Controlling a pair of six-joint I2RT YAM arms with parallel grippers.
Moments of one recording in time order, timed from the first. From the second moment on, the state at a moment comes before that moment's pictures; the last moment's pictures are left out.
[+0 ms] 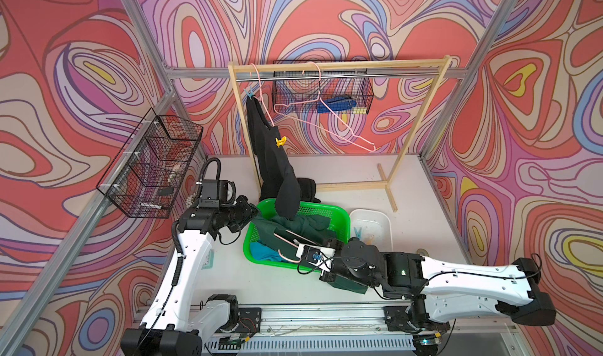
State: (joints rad) left arm -0.04 1.07 1.09 -0.91 0.41 -0.84; right arm 1.36 1.13 1.00 -0.25 0.30 -0.33
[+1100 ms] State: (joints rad) left arm -0.05 1.08 1.10 -0.90 0.26 -0.81; right arm 1.35 0.69 0.83 -0.19 0.38 -0.32
